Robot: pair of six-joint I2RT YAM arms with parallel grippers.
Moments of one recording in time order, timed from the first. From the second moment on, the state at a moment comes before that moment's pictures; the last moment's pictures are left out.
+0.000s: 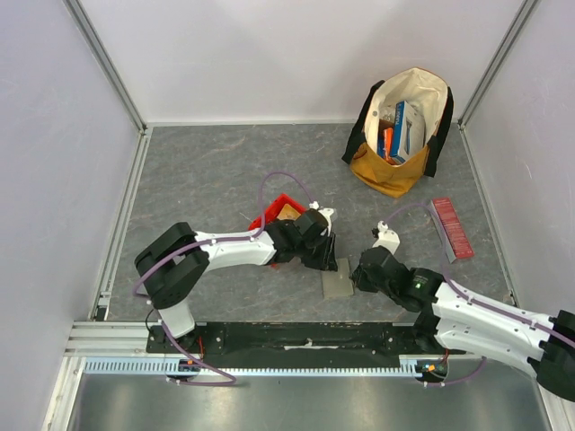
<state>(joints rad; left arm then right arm) -1.00 1.73 1.02 -0.10 0.16 -0.70 0.93 0.81 0.41 -0.42 0.33 0.95</state>
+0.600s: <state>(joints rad) -1.00 1.76 0.98 -0.11 0.18 -0.68 0.93 0.89 0.41 -0.37 0.29 0.95</state>
